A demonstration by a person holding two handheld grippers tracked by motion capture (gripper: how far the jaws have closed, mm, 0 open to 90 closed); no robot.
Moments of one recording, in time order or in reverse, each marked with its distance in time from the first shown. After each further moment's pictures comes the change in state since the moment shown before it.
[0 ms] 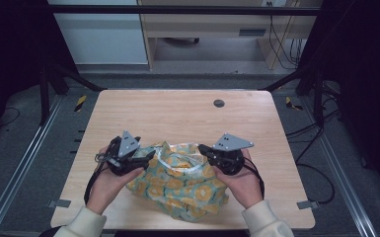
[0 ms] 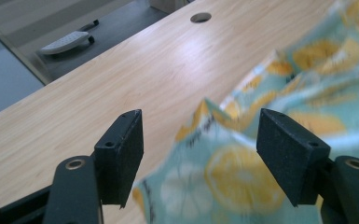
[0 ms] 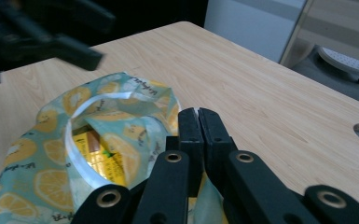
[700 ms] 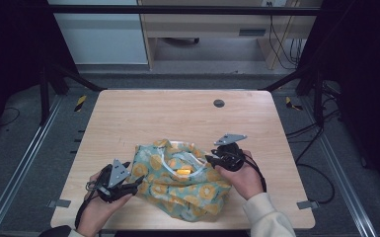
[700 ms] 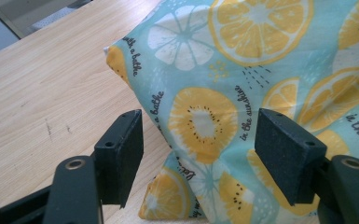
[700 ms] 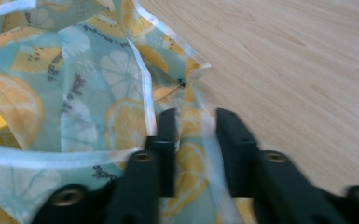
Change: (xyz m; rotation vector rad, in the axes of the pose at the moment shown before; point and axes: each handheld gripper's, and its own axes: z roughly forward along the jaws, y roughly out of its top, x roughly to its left) left arm -0.020 -0.093 -0.023 0.038 0.025 0.008; right arm -0.032 -0.033 0.031 0.305 -0.057 0.123
